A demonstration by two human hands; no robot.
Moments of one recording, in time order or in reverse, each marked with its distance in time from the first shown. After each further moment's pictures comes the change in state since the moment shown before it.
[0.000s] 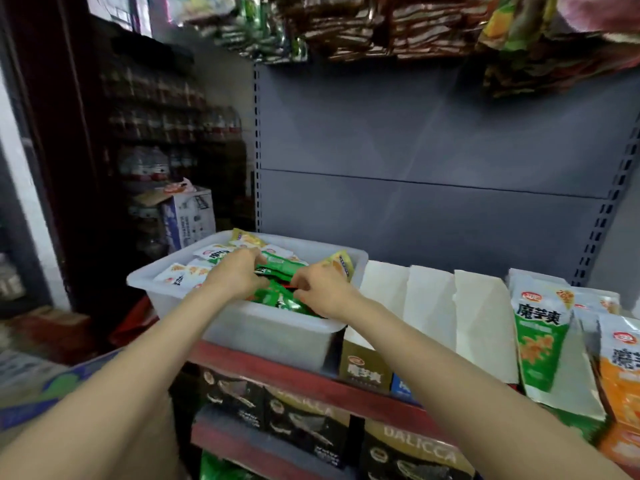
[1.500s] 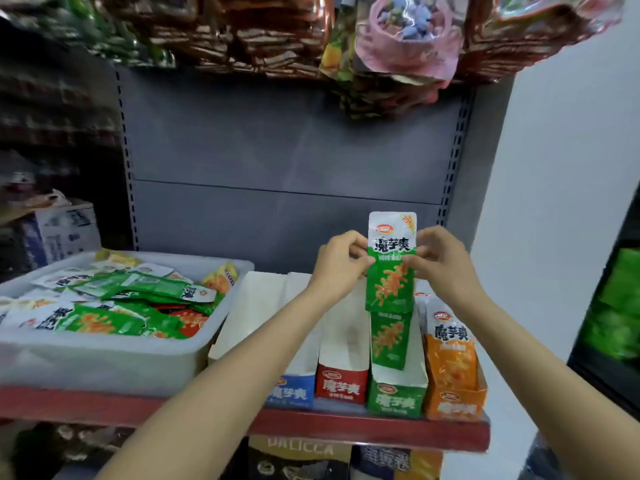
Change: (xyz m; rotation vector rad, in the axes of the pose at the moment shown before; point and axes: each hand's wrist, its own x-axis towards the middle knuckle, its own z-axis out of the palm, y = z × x) left_hand -0.038 0.296 0.077 -0.924 -0.057 0.470; right_hand -0.194 0.173 -0.164 0.399 0.769 0.391
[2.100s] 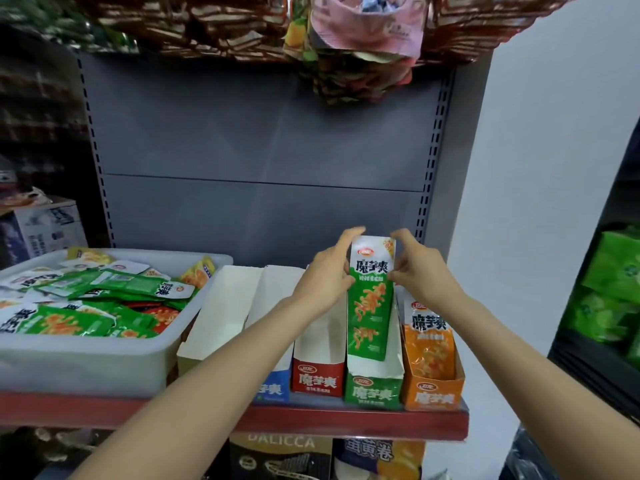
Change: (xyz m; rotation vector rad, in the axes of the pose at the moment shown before) left_hand 0.000 -0.027 0.028 0.370 -0.175 0.127; right_hand 0.007 0.033 -0.008 -0.523 -0.195 -0.111
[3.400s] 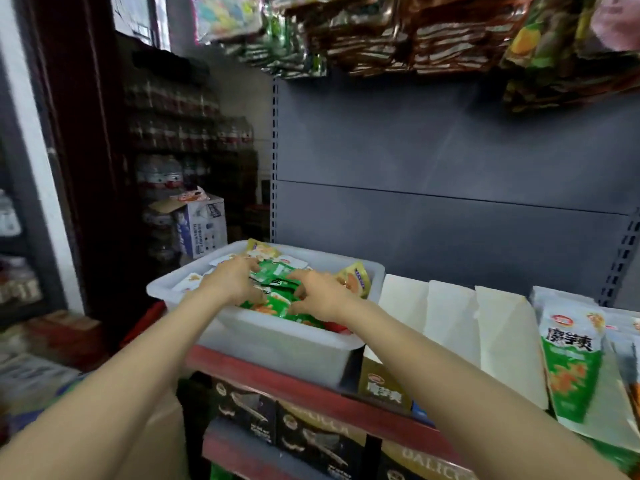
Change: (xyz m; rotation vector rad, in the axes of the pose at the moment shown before) left_hand -0.151 -0.190 -0.275 0.559 -0.019 -0.742; right_hand 0.025 -0.301 0.193 0.066 -0.599 -0.469
